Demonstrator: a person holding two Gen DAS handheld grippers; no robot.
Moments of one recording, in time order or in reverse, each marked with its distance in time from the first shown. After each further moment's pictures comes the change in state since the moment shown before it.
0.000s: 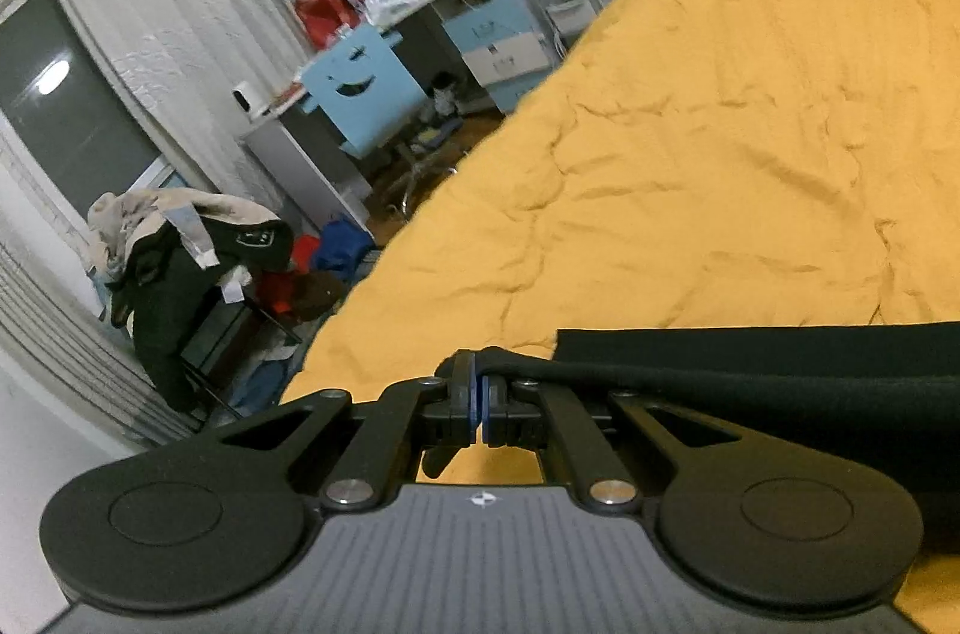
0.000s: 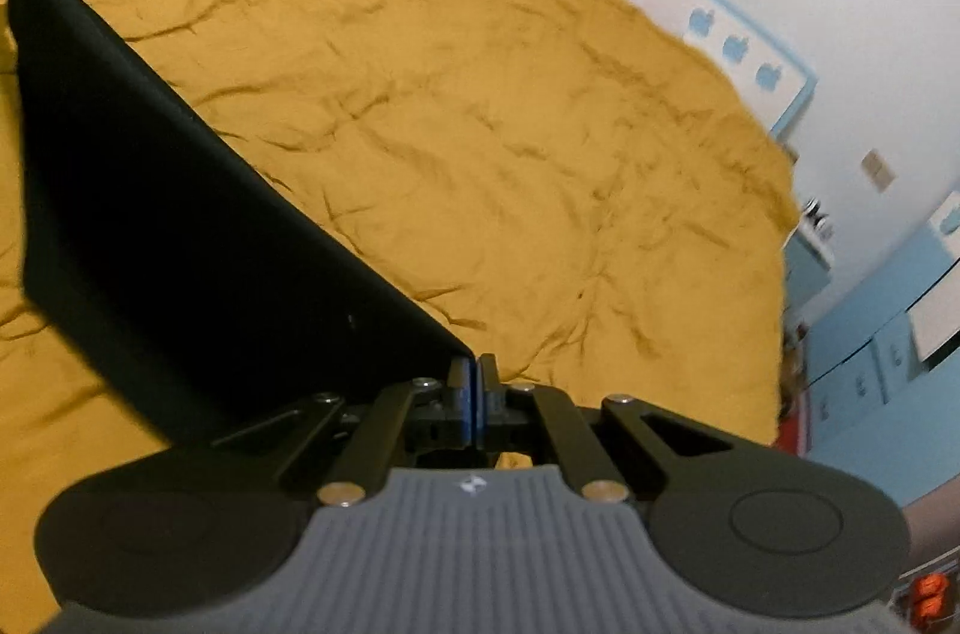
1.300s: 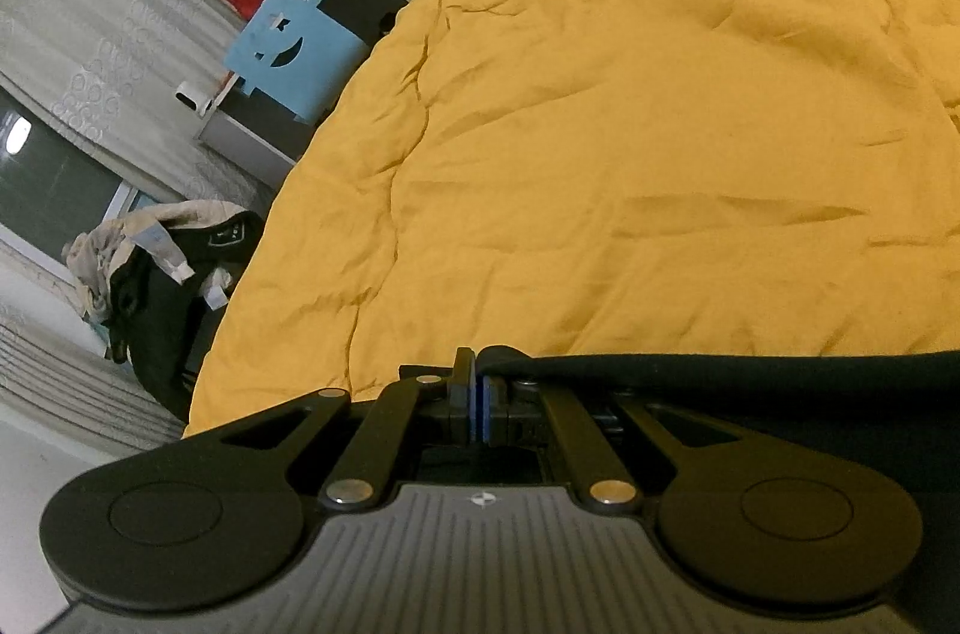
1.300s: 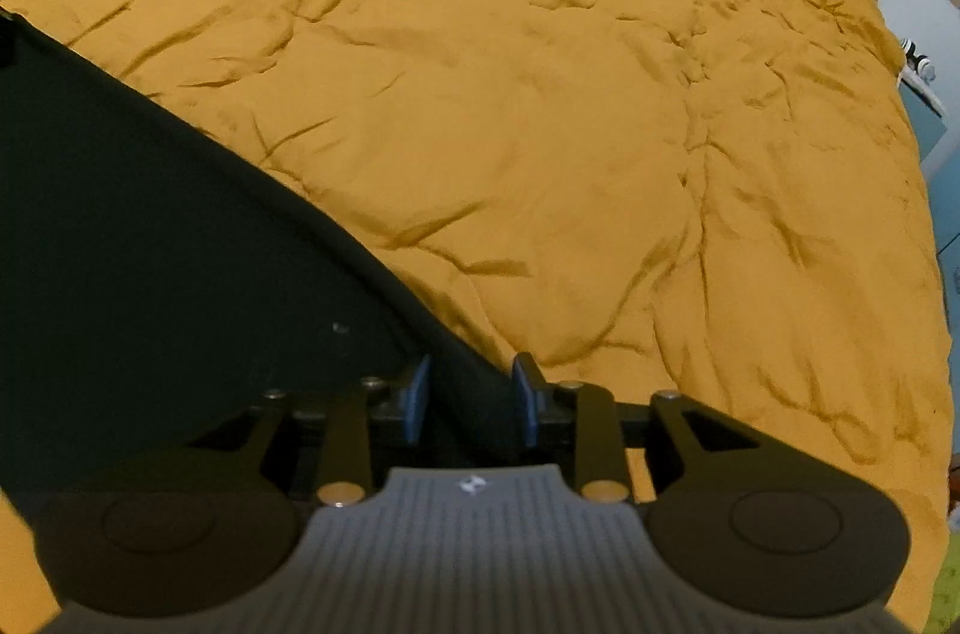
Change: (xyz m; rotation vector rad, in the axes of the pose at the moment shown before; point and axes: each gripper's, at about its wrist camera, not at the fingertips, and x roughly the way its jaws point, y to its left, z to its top) left arm 0.124 -0.128 0.024 0.198 0.150 0.068; right arm 0.156 -0.054 -0.019 0.222 0.143 0.230
